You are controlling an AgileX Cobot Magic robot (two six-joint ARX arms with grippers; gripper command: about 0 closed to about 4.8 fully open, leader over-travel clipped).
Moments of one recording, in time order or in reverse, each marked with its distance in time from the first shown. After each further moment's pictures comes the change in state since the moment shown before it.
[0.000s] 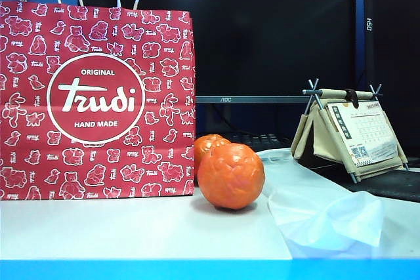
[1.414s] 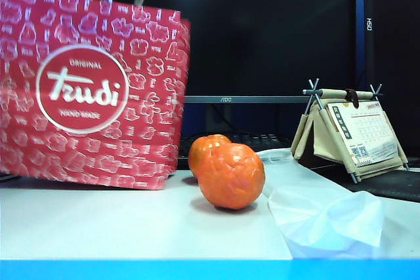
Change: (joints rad) left arm 0.000 0.166 0.134 -0.055 -0.175 0.077; right arm 0.000 0.001 0.000 -0.010 -0.004 0.005
